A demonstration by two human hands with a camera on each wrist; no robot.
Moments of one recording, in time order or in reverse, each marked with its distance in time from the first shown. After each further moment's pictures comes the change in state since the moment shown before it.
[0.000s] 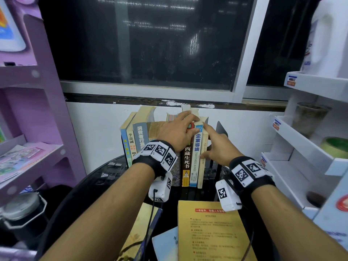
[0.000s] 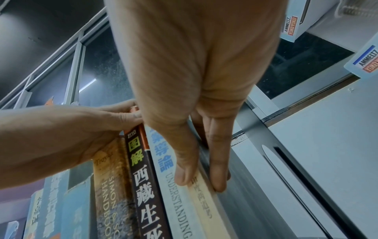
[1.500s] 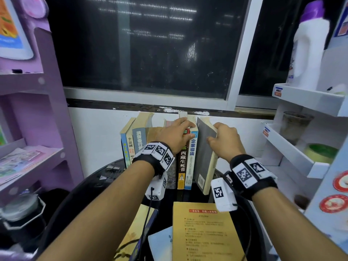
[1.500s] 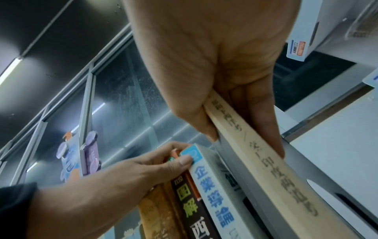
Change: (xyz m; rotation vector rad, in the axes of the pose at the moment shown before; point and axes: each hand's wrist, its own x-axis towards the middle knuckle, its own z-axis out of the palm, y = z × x) left_hand 0.000 0.005 -0.005 -0.034 -0.043 -0.012; right_hand -0.029 -0.046 -0.036 -0.212 0.367 0.195
